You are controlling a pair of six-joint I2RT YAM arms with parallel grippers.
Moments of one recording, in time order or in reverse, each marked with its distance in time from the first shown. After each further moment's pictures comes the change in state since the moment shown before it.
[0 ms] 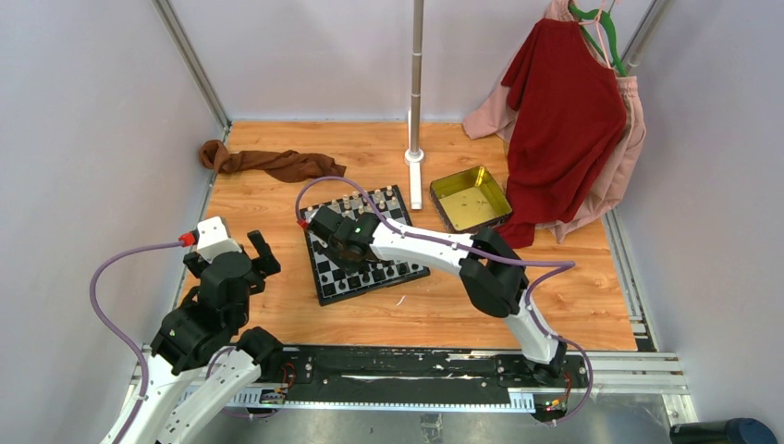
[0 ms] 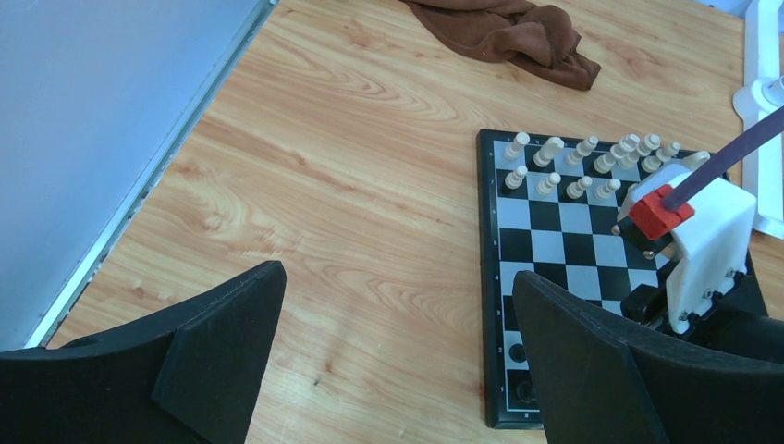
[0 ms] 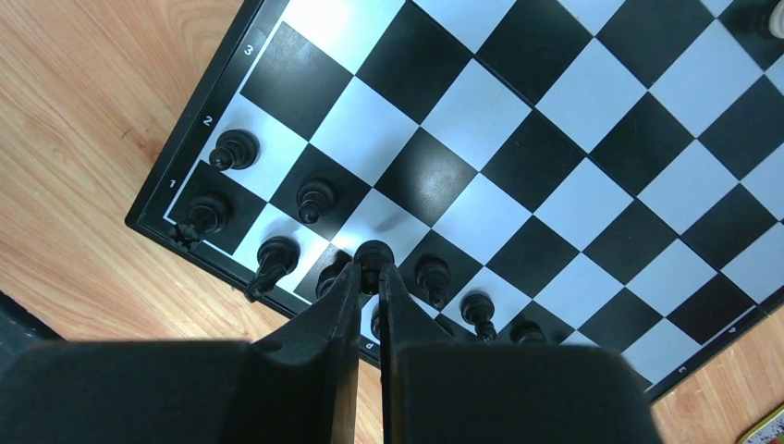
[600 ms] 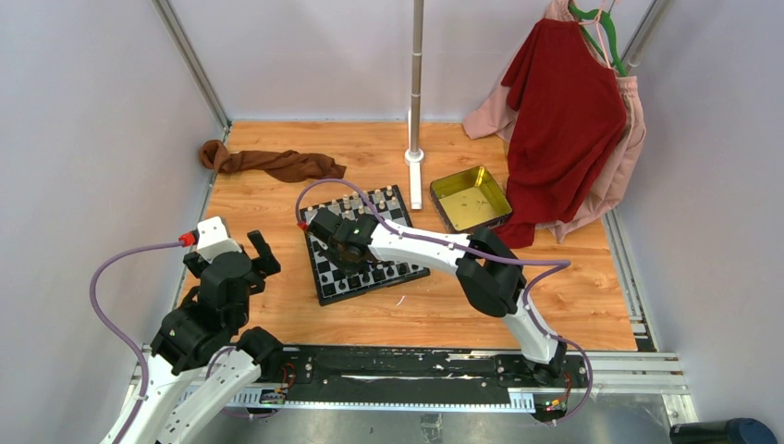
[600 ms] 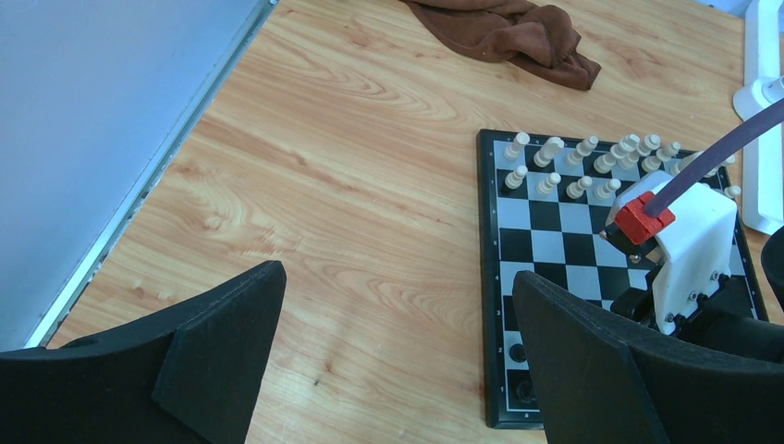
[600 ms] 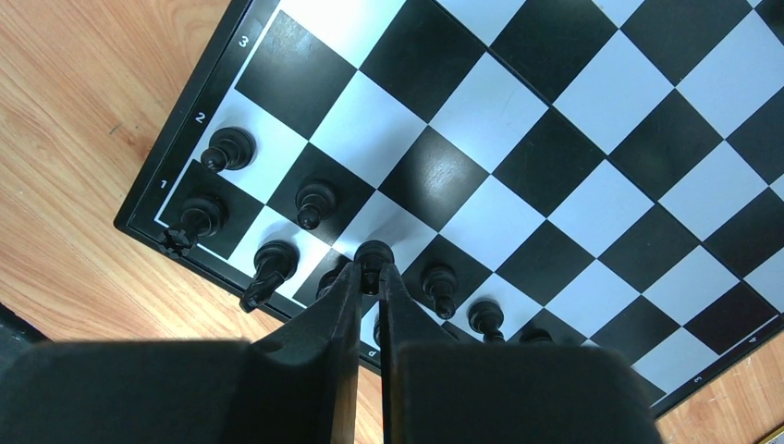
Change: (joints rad) left arm 0.000 0.000 0.000 0.000 0.000 0.000; right arm 0.000 0.024 0.000 -0.002 -0.011 0.000
